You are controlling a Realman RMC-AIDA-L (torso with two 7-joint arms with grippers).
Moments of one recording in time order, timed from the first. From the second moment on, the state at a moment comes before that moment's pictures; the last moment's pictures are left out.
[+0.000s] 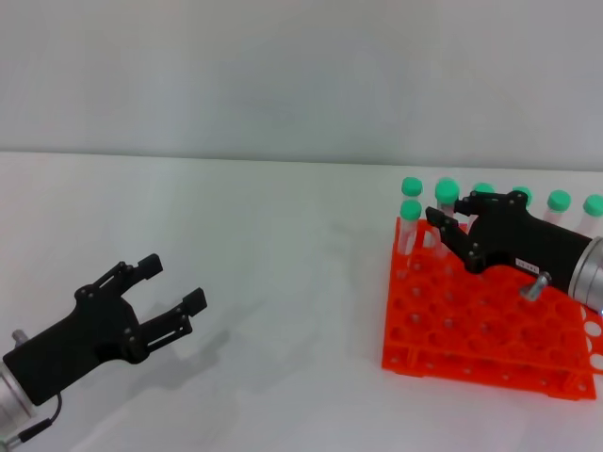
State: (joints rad) left arm -0.46 -2.07 2.84 -0.36 -0.75 1.66 -0.84; right arm 0.64 2.02 -1.44 -0.40 -0.90 -0.97 0.73
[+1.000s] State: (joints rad) left arm -0.48 -2.08 2.84 -0.36 -0.75 1.65 -0.84; right arm 0.62 2.03 -1.48 -0.39 -0.89 -0.98 0.72
